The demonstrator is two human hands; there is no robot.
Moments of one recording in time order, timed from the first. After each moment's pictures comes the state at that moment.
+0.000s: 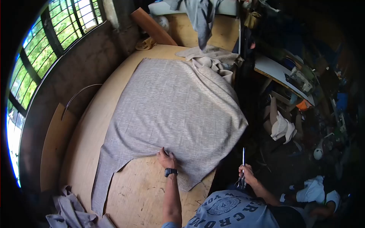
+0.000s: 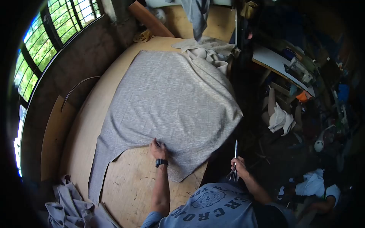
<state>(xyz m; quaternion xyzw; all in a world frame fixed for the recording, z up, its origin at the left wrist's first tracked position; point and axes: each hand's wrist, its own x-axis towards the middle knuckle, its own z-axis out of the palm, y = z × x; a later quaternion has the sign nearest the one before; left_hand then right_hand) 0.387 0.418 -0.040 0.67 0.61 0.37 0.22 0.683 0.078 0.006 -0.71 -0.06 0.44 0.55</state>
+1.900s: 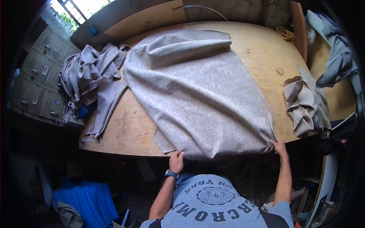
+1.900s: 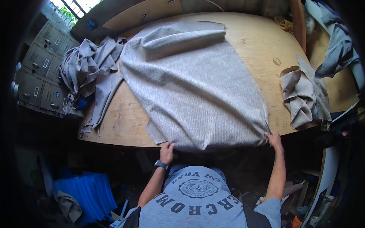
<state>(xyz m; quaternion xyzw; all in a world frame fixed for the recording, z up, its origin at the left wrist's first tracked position) 0.456 0.073 -0.006 0.29 0.85 0.37 0.26 0.955 0.423 0.003 -0.63 -0.72 0.26 0.09</state>
